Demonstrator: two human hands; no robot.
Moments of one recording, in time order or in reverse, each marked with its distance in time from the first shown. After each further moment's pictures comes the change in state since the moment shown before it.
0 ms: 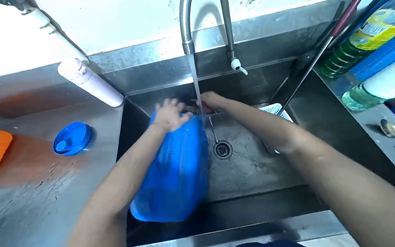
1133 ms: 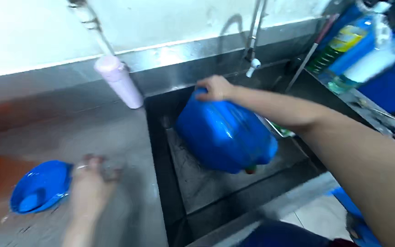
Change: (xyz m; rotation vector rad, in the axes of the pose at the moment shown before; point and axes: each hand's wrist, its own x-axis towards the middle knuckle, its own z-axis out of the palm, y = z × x) left_hand -0.240 -0.254 0.027 -0.232 0.360 -0.271; right_hand 0.094 -0.103 0.096 -1.029 0.341 -0.063
